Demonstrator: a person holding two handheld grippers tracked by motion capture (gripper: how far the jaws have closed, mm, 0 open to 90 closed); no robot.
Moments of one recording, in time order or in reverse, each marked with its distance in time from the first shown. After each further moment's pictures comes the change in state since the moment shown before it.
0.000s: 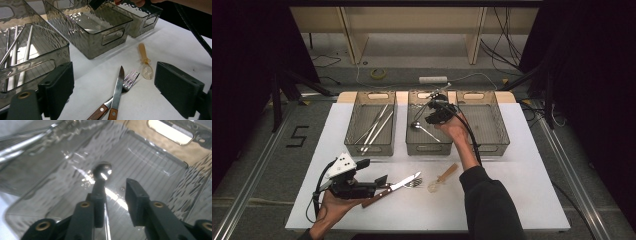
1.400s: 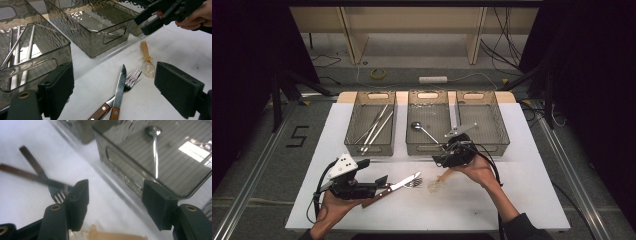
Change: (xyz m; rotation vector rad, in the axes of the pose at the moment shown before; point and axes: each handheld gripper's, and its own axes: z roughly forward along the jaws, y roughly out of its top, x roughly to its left) left arm -0.002 -0.001 0.001 0.012 0.017 0.017; right arm 0.036 -0.117 -0.057 -0.073 0.194 -0.102
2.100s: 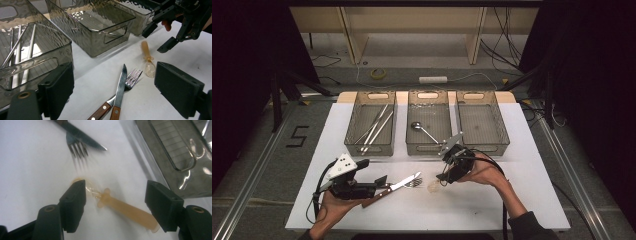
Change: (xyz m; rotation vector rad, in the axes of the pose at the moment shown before) left arm 0.001 -0.001 -0.001 0.001 0.003 -0.004; right arm 0.013 -0.007 0.006 0.242 0.102 -0.325
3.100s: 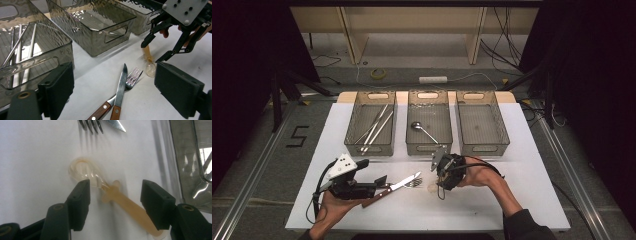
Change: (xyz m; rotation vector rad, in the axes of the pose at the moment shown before) left arm 0.000 0.000 0.000 0.004 0.003 0.000; right arm 0.017 0.007 0.023 0.163 -0.039 -0.233
